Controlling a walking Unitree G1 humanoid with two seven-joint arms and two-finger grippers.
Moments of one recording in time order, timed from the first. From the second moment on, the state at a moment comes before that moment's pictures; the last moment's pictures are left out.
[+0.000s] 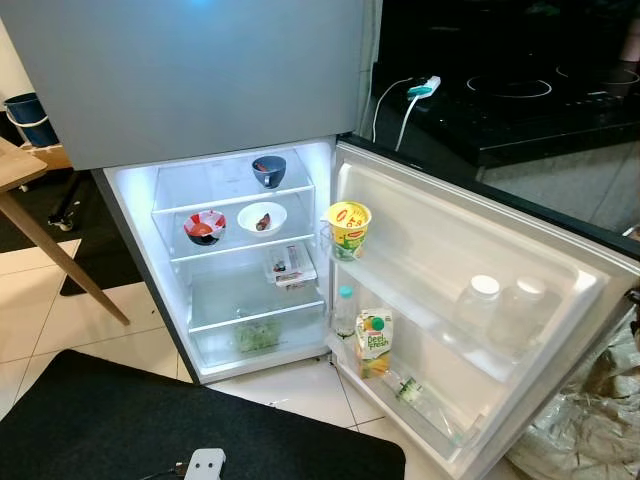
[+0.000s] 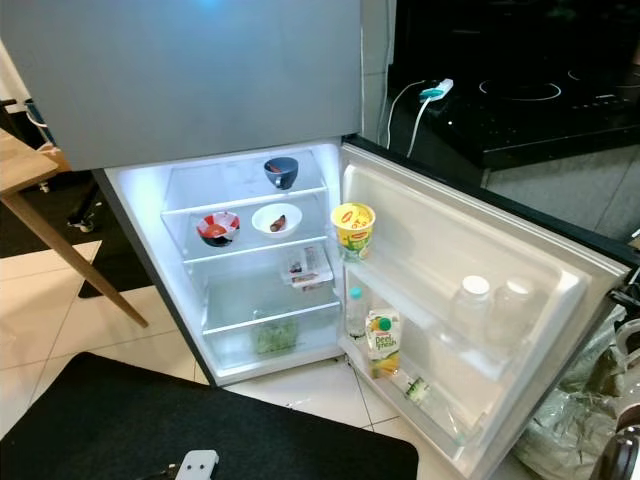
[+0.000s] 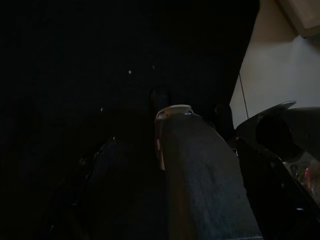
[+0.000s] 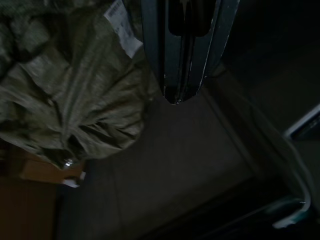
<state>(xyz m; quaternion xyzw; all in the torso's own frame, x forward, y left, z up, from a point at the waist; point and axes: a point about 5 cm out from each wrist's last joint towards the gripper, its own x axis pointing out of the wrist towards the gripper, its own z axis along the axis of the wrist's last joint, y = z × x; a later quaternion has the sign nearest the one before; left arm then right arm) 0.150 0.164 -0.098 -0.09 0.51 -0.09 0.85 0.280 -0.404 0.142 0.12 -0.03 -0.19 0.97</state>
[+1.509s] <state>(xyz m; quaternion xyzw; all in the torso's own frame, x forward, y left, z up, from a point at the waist) 0.144 0.161 -0.100 -0.08 0.52 -0.11 0.84 0.295 -0.168 0.075 0.11 0.12 0.40 0.90</state>
